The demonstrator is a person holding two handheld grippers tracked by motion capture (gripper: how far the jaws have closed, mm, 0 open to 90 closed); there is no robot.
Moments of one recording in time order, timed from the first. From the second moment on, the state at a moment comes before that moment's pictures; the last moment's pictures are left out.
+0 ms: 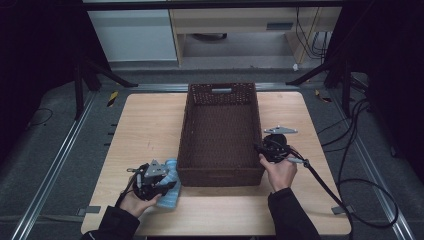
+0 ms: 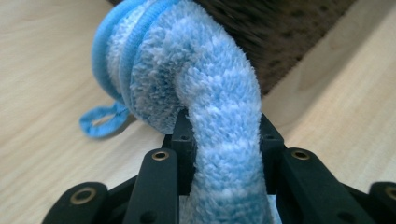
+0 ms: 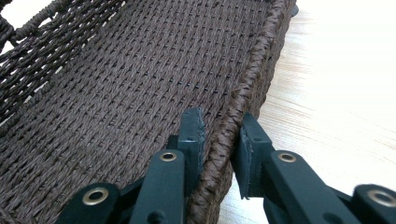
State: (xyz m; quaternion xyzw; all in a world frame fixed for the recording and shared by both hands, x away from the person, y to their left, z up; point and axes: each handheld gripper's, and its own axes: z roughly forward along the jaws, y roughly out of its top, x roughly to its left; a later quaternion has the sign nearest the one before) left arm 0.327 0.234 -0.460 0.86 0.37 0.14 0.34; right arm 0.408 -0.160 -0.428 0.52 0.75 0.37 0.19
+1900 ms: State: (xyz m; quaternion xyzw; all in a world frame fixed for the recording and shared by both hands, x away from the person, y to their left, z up) left arm 0.361 0.335 -0.465 0.76 0.52 0.24 0.29; right arm 0.409 -0.163 -0.427 0.51 0.76 0.37 0.19
